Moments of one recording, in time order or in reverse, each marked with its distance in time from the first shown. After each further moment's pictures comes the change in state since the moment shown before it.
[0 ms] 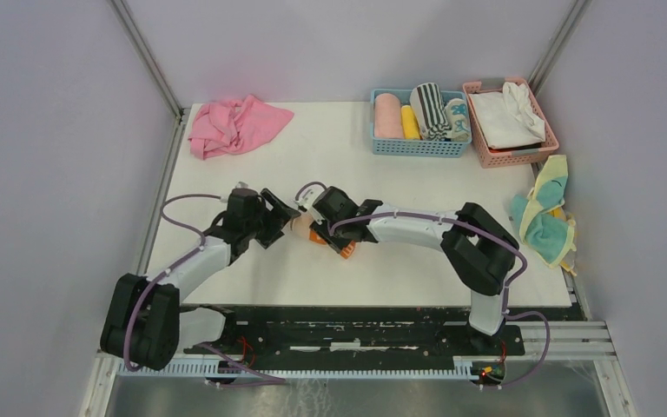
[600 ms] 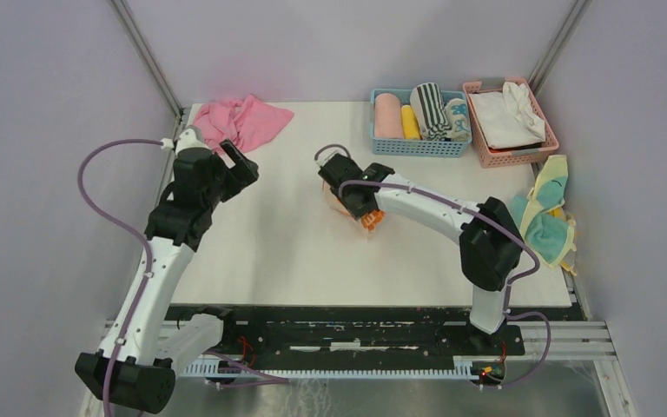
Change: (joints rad) left arm 0.095 -0.261 0.500 -0.555 -0.268 0.375; right arm -0.083 -0.011 0.251 -0.425 0.278 0.130
